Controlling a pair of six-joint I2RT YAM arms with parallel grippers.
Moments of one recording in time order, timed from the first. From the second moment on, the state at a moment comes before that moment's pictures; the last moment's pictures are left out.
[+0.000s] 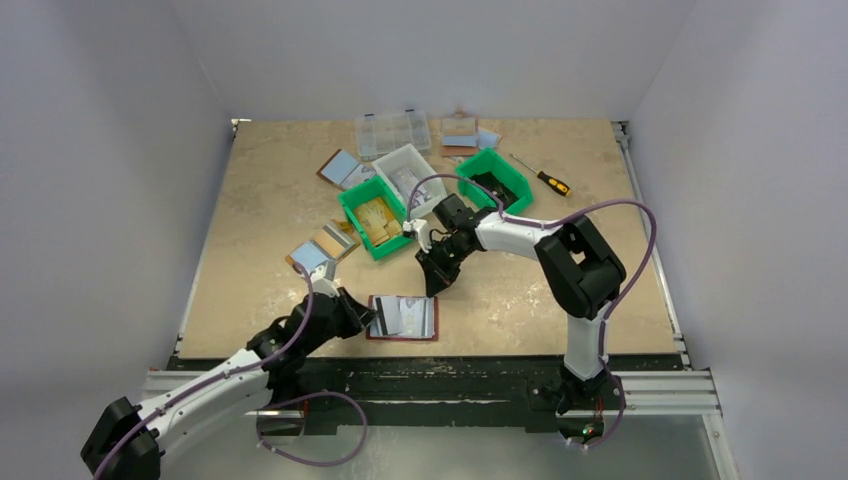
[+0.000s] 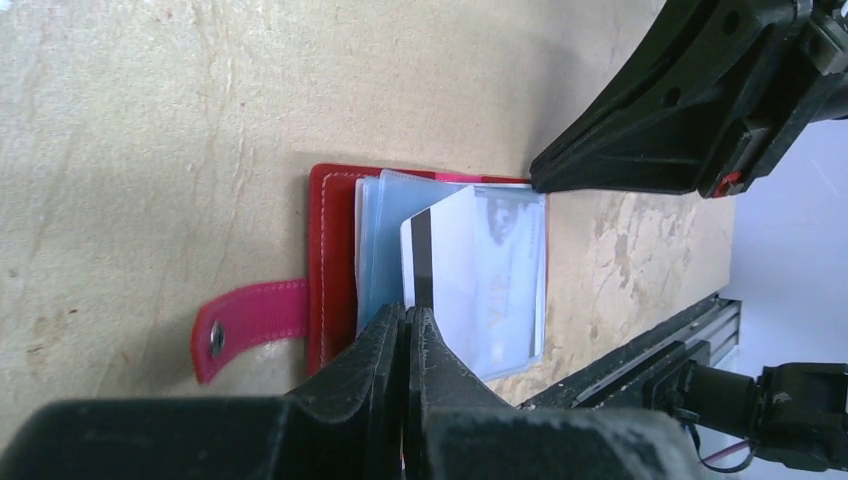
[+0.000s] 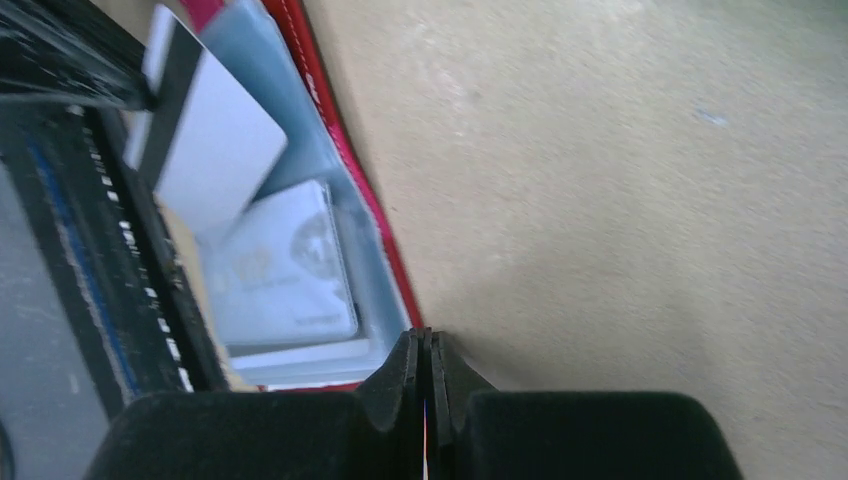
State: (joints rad) left arm -0.76 0.60 0.09 -0.04 -0.11 -1.02; right arm 0.66 1.94 1.21 -0.51 -0.67 -0.23
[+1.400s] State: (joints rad) left arm -0.76 0.88 0.34 -0.17 -0.12 -0.75; right arm 0.70 1.72 1.12 -0.57 -0.94 -0.55
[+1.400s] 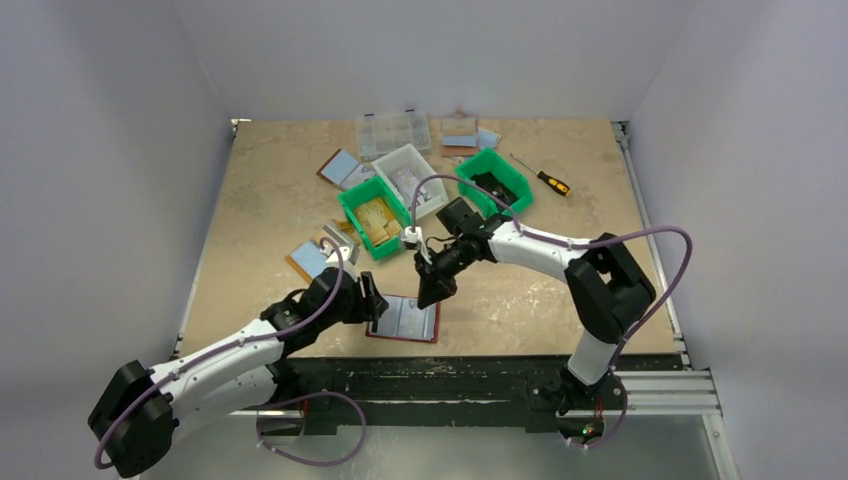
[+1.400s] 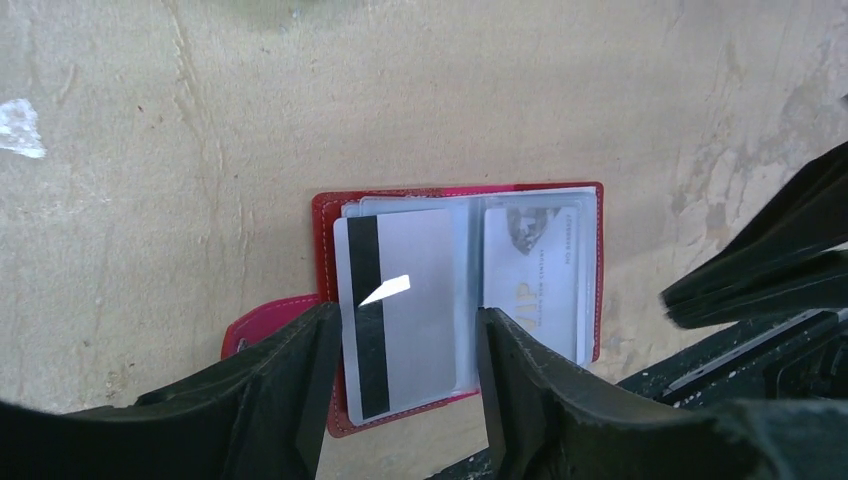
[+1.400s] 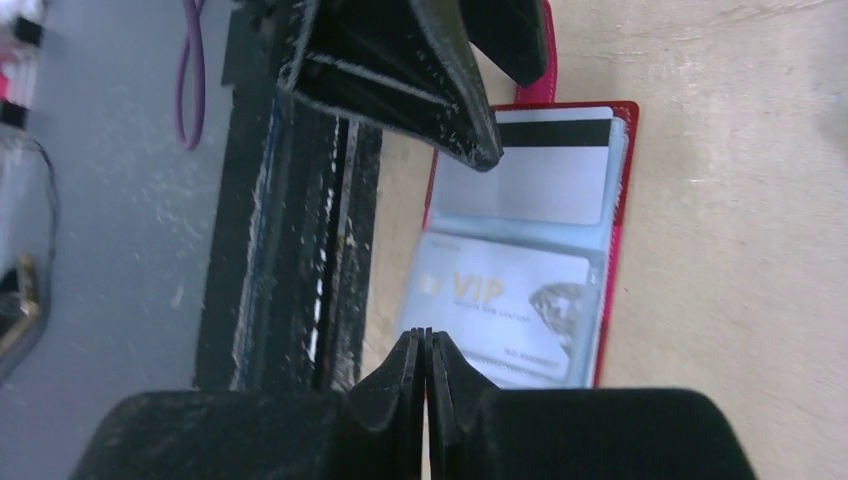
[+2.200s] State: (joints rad) left arm -0.74 0.90 0.23 -0.01 -0.08 -0.76; right arm 0.85 1.95 1.10 -0.12 -0.71 0.12
